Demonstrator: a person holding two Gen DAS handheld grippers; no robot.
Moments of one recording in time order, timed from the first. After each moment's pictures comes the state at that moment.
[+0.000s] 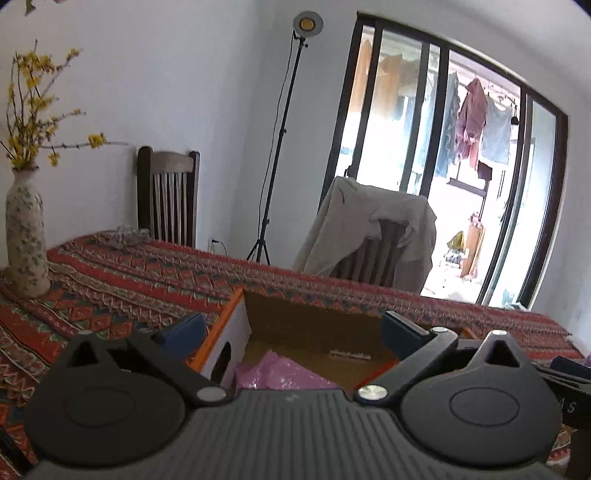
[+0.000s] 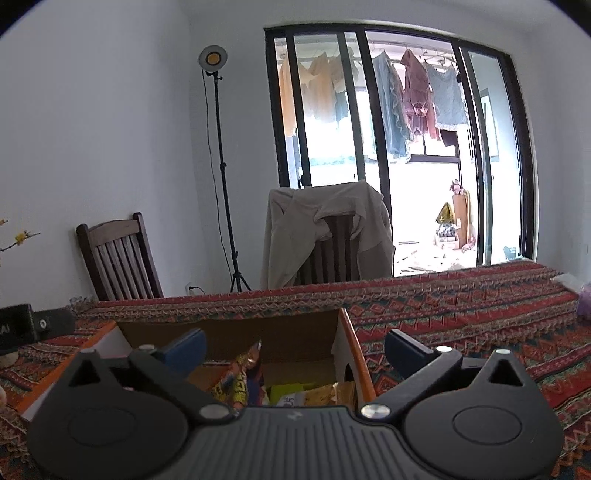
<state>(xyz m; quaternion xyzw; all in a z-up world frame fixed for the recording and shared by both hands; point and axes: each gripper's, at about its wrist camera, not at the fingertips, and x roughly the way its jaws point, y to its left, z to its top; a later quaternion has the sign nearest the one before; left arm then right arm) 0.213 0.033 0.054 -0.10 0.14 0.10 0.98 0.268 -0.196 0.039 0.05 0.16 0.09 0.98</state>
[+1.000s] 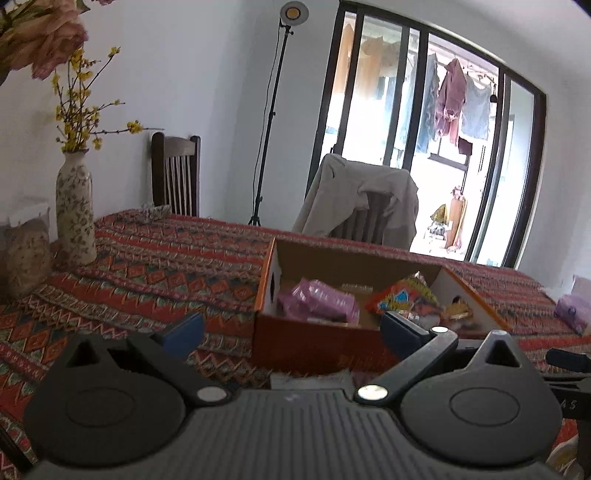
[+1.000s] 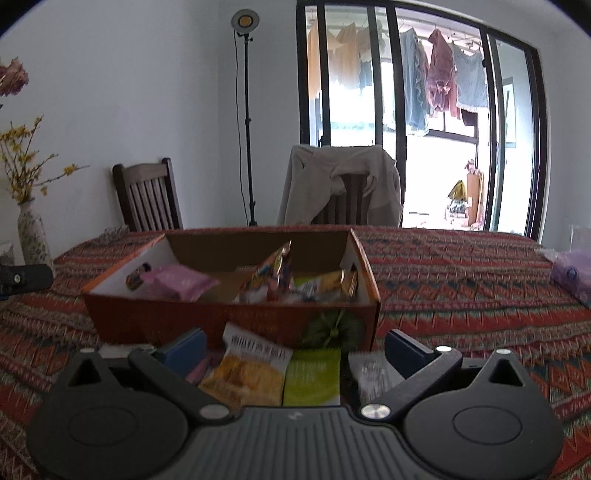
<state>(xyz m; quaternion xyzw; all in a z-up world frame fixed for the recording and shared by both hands) 0.083 0.067 0.038 -0.08 0.18 0.06 0.98 0.147 -0.196 0.019 0.00 0.23 0.11 0.97</state>
